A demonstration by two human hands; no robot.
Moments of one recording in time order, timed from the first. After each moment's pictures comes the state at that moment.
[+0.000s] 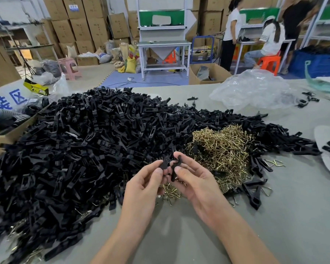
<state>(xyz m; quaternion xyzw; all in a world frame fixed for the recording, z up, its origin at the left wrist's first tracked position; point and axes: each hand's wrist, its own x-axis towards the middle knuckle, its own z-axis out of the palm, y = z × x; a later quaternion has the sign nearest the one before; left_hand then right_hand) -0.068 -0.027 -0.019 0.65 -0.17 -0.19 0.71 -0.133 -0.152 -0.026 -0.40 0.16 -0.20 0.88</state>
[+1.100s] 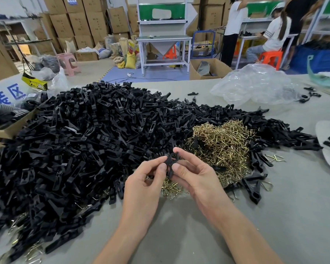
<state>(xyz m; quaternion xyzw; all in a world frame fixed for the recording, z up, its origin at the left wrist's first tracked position) -0.074 -0.025 -0.019 0.70 -0.25 -0.07 0.67 -0.138 -0.150 -0.023 -0.49 0.13 -0.22 0.83</state>
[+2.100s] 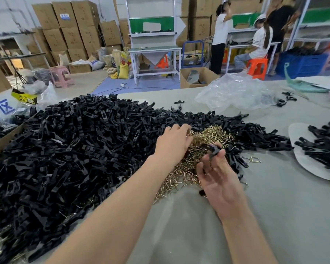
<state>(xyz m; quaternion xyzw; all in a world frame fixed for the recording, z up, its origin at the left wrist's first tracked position) -0.035 -0.180 0.022 0.85 -0.48 0.05 0.19 -0.186 -0.214 -0.030 -0.23 0.10 -0.36 0.90</state>
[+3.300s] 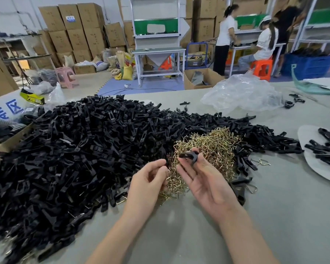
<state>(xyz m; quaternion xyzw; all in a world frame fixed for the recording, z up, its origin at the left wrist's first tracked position) -0.068 -0.057 -0.020 0.69 -0.24 -0.17 0.66 -0.162 -0.189 -0.019 -0.25 0.10 -0.23 0.94</state>
